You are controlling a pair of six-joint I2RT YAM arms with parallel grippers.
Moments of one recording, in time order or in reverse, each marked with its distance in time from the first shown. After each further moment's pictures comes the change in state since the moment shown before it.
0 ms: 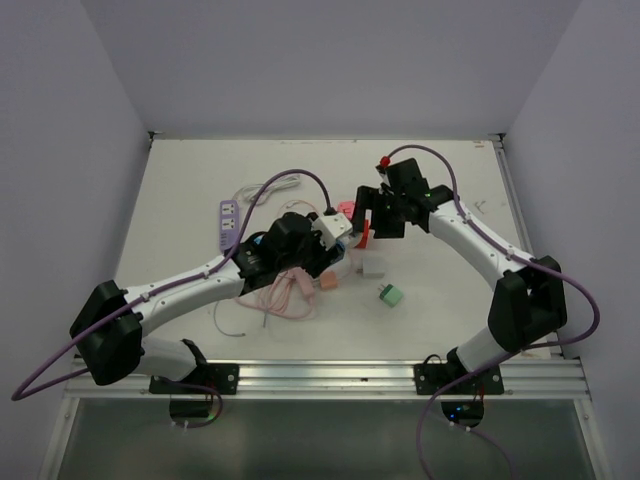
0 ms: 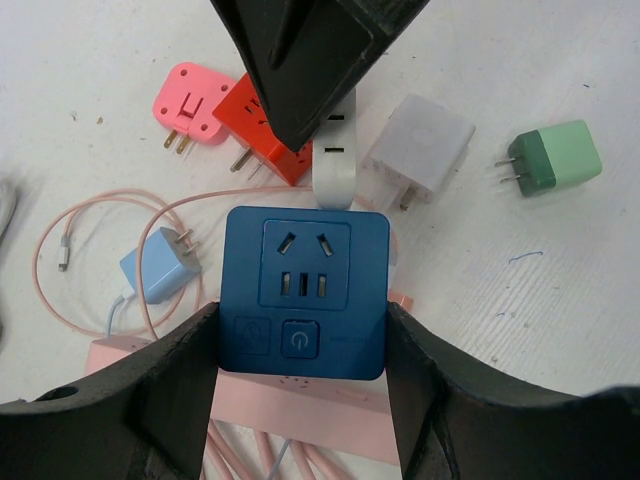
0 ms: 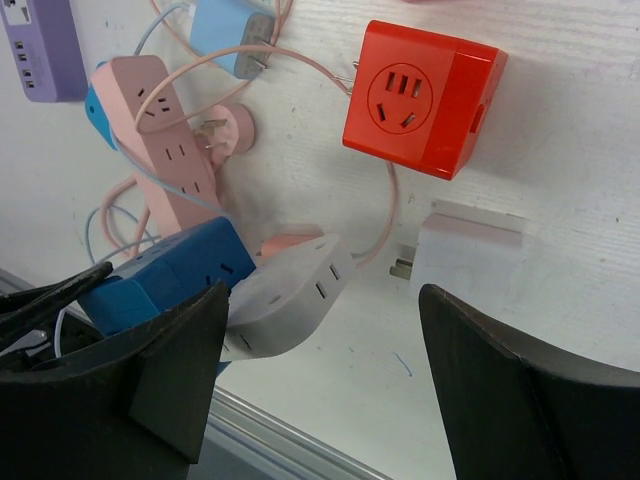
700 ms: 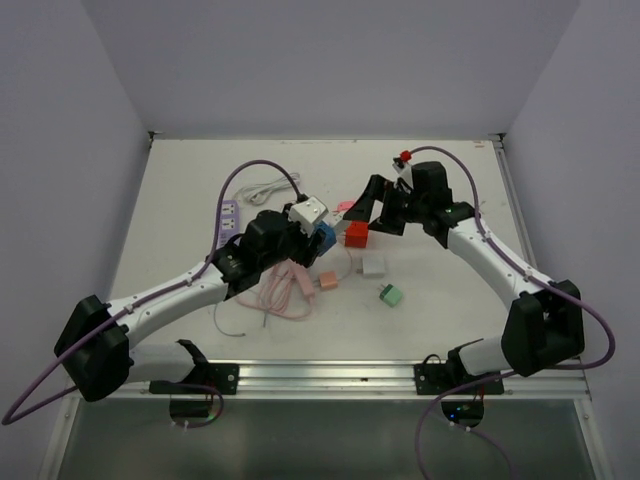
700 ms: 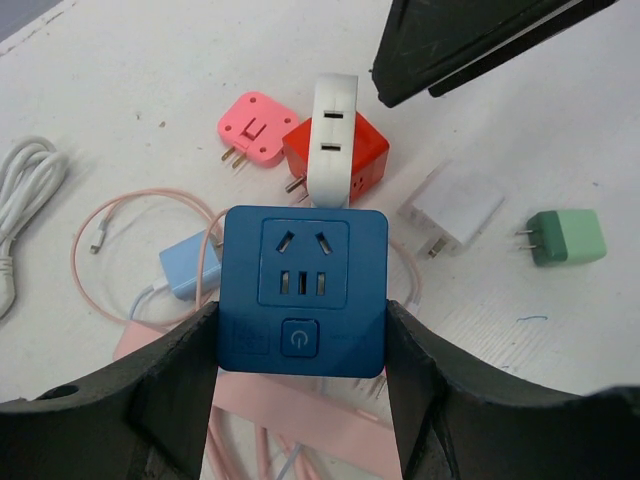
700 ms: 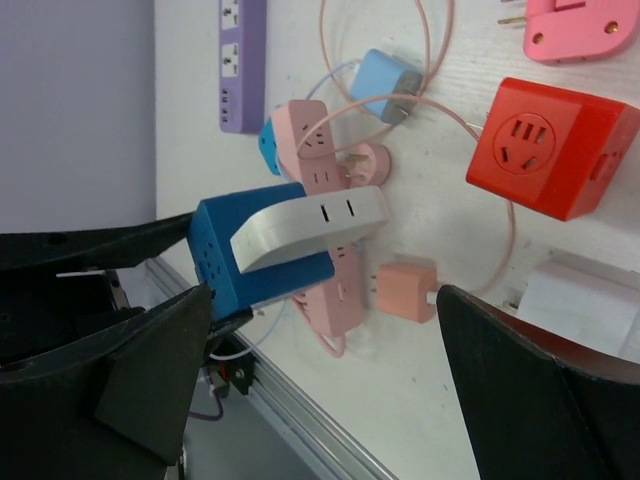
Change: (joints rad) left arm 0.089 -0.099 -0.103 0.139 0.008 -0.130; right arm -0.091 -0.144 -0.178 0.307 -0.266 0.152
